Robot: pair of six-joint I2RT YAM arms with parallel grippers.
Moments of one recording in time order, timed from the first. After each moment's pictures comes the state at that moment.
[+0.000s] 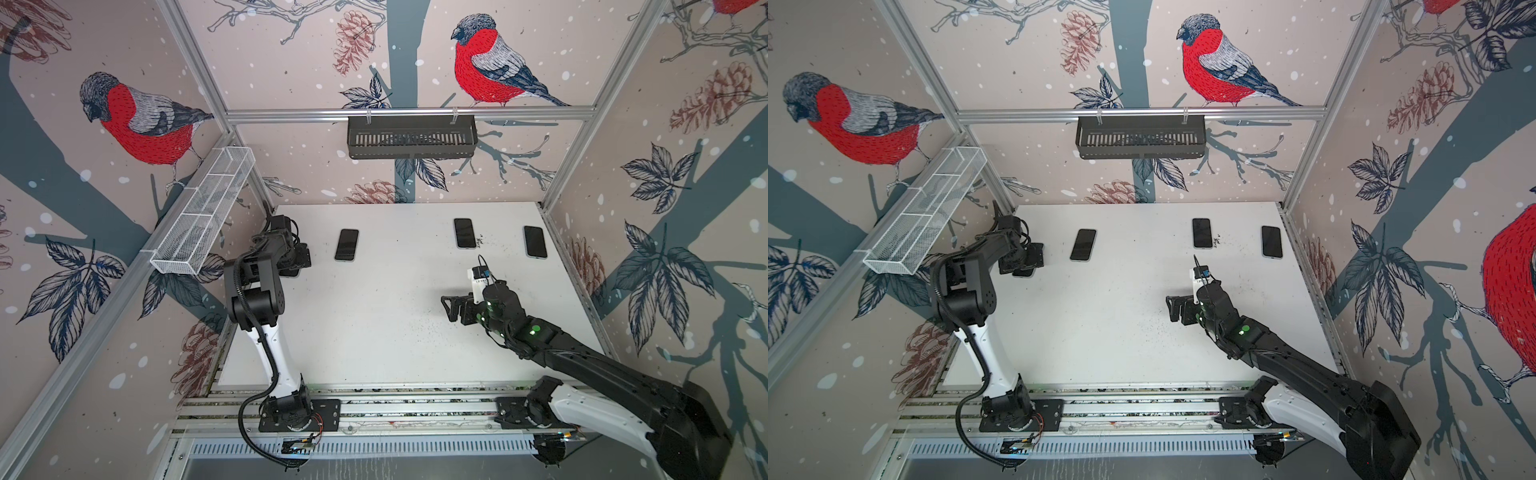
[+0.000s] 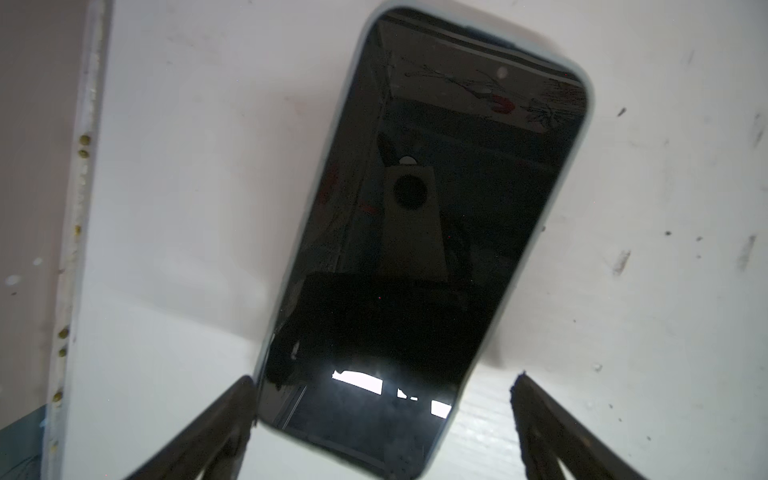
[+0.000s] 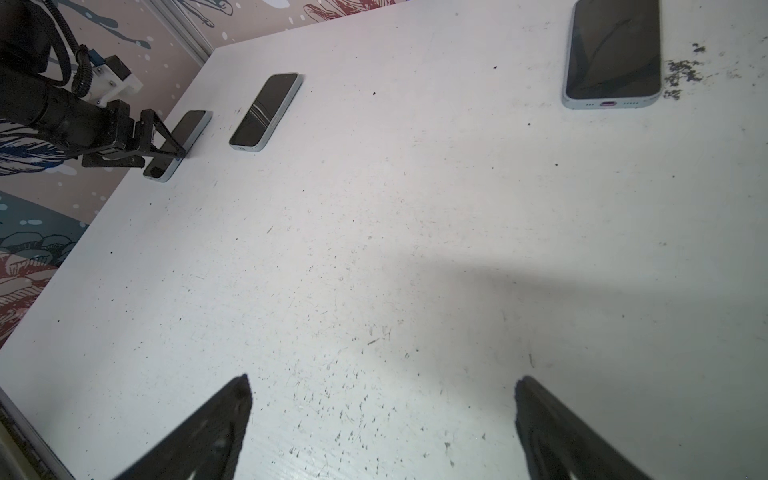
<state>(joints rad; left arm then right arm) 0.20 2.07 1.49 -0.66 -0.07 -0.05 0.72 0.97 0.52 -0.10 0.08 0.47</state>
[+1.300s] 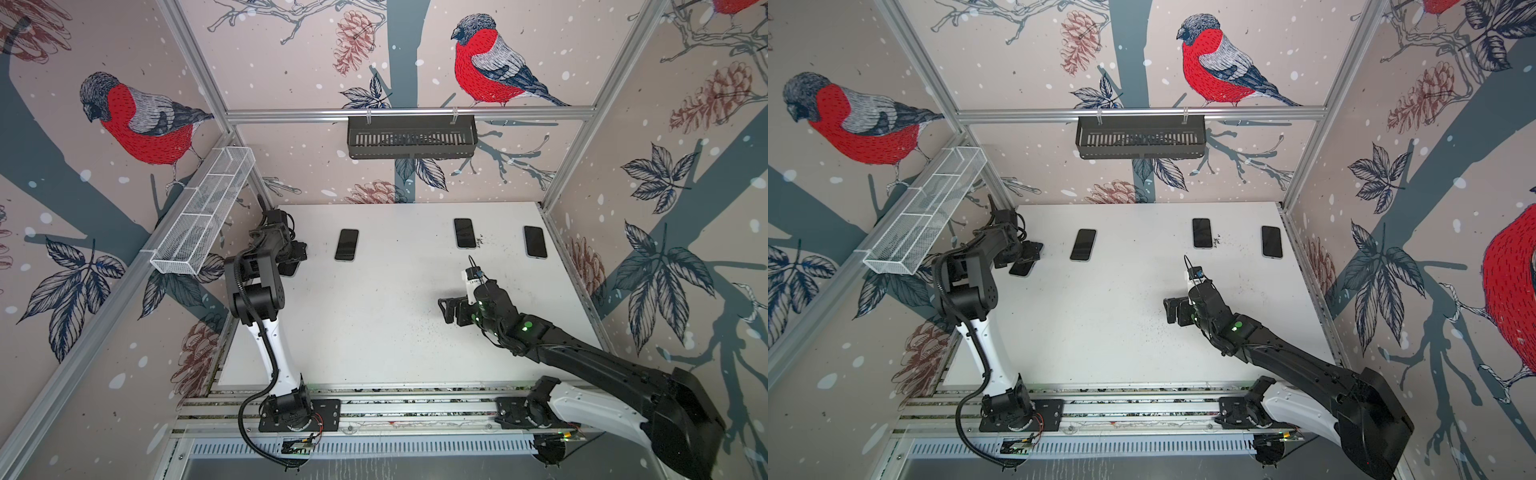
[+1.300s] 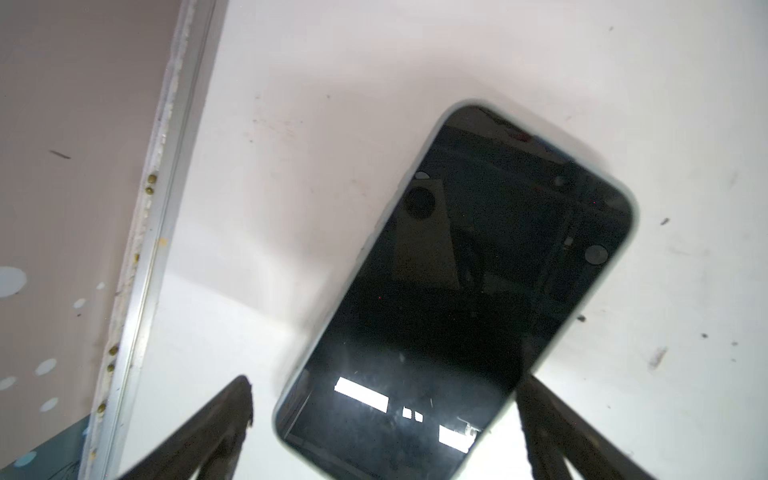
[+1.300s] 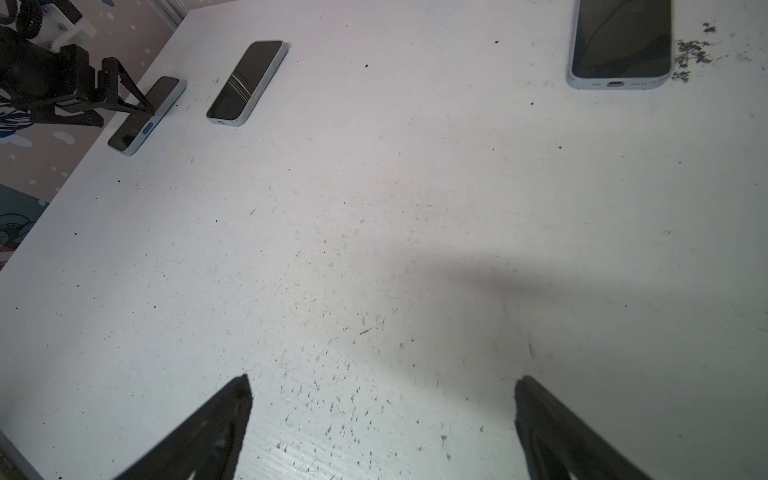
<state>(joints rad) 0.22 2.13 1.62 -0.69 -0.14 -0.08 0.76 1.05 0.54 -0.13 0.12 0.47</state>
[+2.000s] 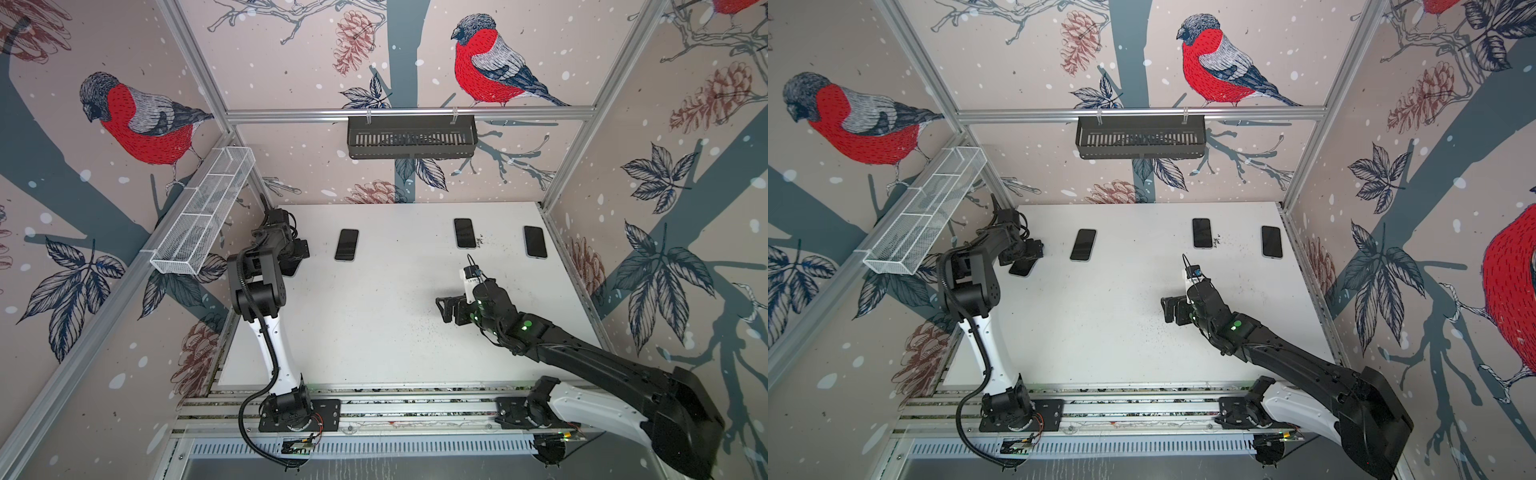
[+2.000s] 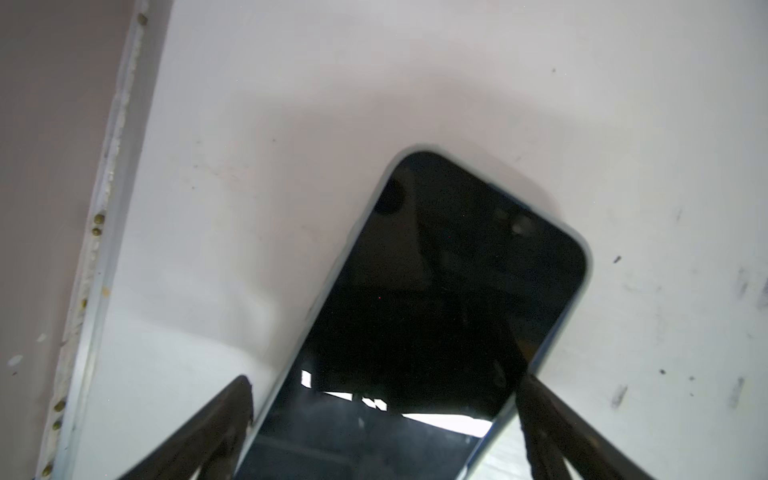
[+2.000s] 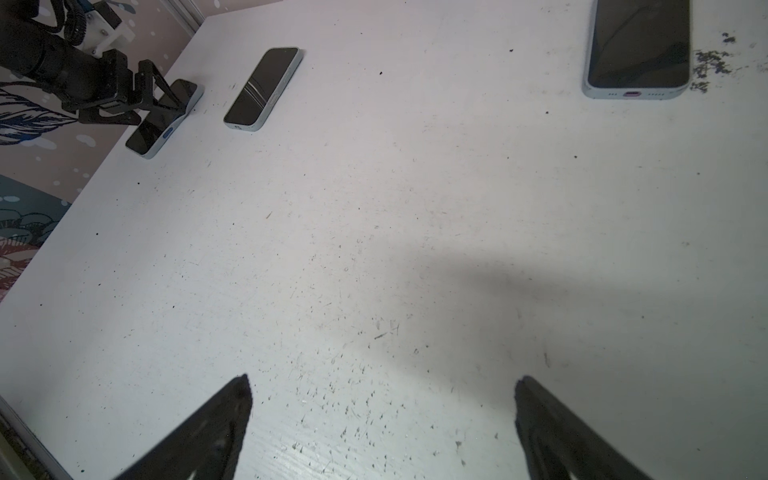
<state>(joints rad) 0.21 2.19 1.65 -0.64 -0.06 -0.06 0.78 1.05 0.56 -0.13 0.11 0.47</state>
